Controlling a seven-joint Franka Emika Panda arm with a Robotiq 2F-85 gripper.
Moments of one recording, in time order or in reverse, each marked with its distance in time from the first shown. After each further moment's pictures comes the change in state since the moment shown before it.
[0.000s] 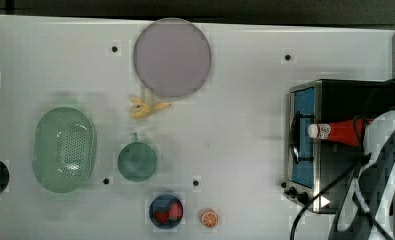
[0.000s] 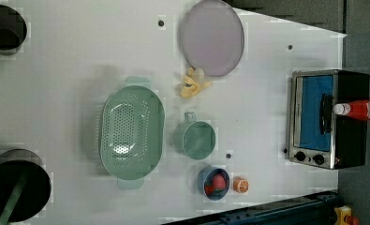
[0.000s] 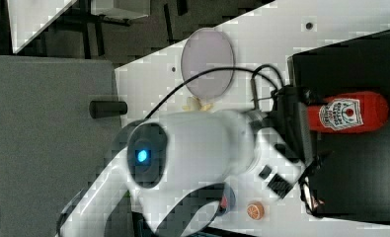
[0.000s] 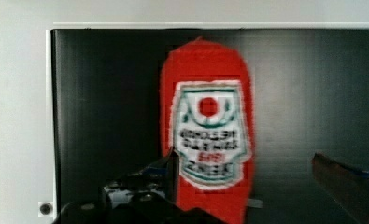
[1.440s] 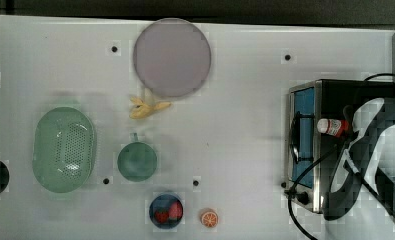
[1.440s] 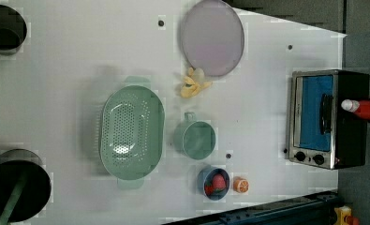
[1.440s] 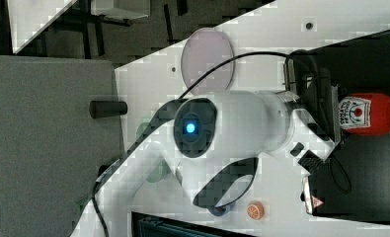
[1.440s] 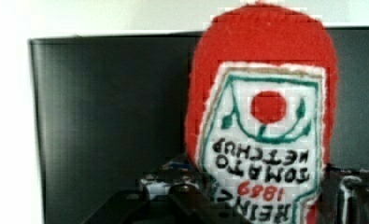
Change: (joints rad) arm -0.031 0.135 0.014 0.037 0.056 0.087 -0.010
